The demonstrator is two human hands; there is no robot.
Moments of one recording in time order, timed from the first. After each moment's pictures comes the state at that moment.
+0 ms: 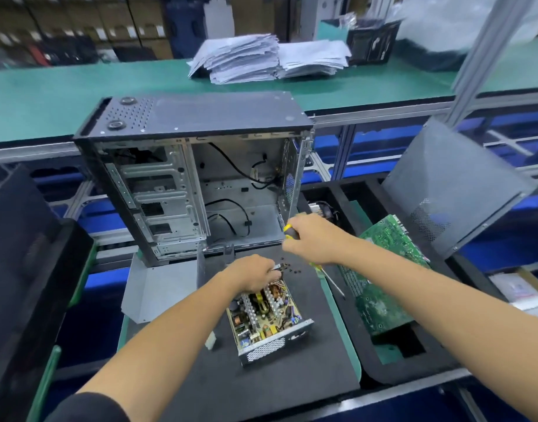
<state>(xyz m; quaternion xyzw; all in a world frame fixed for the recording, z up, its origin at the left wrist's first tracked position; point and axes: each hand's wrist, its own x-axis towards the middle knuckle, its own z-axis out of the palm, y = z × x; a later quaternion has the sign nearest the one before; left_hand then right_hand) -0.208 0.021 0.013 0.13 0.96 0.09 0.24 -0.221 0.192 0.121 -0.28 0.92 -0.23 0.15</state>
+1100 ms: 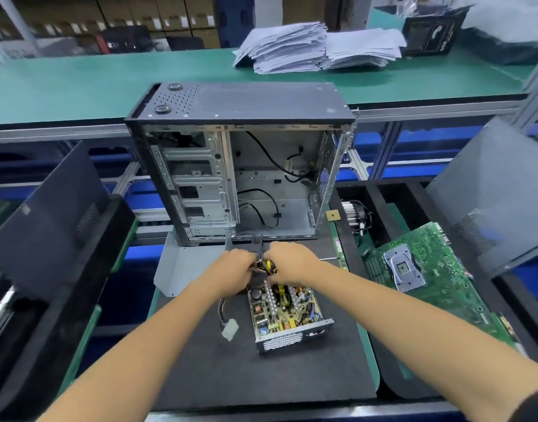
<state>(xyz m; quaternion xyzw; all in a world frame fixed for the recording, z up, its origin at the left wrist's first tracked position) -0.152 -0.042 0.023 0.05 0.99 0.08 0.11 -0.221 0.112 0.029 -0.43 0.89 -0.03 0.13</state>
